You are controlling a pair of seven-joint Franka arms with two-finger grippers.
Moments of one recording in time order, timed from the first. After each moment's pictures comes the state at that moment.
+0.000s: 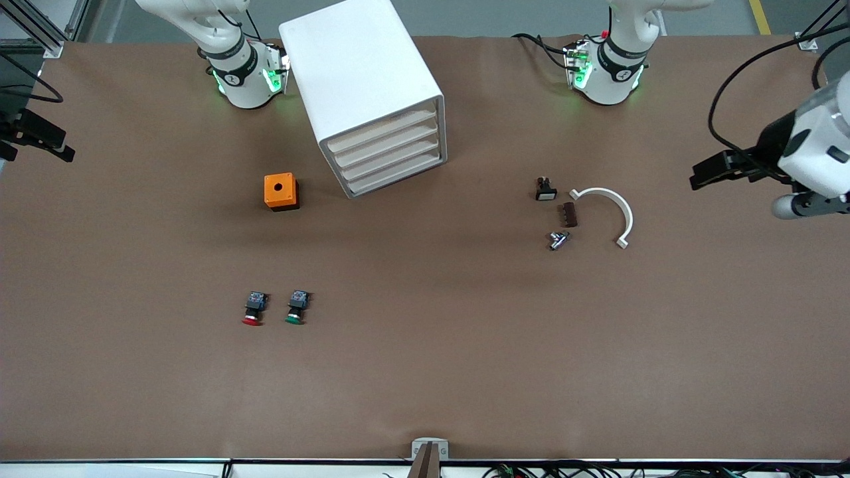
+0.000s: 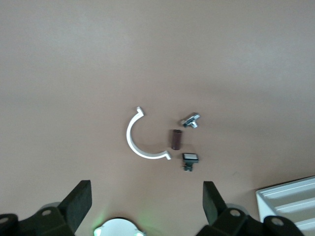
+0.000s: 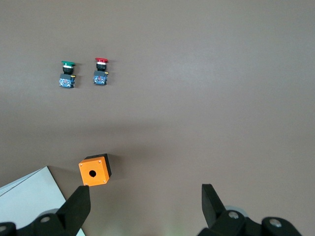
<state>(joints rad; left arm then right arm) -0.04 0.15 -0.05 -1.36 -0.05 1.37 -0.21 -0.01 -0.12 -0.12 -1.68 0.01 1.55 -0.09</state>
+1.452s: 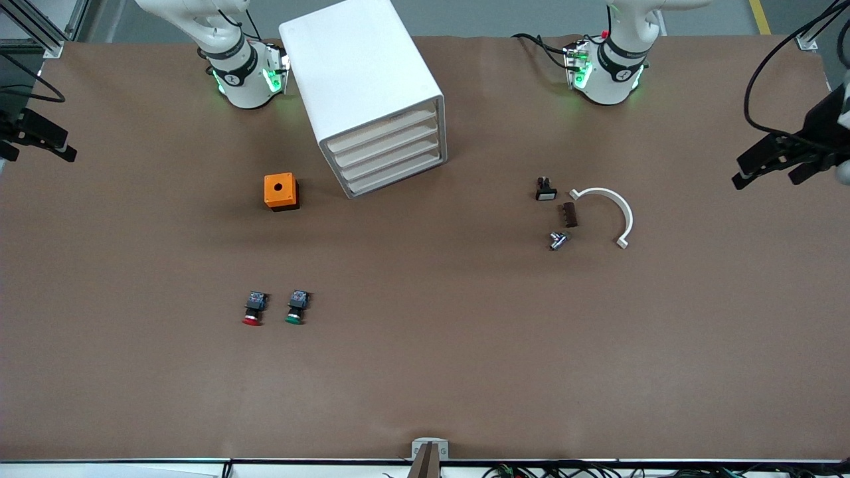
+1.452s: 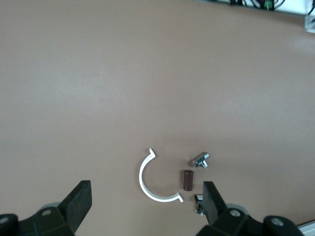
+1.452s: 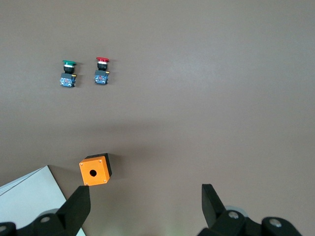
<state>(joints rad) -0.03 -0.08 0.02 -1.65 -0.05 1.71 -0.11 0.00 -0.12 -0.12 -1.68 0.01 1.55 -0.09</state>
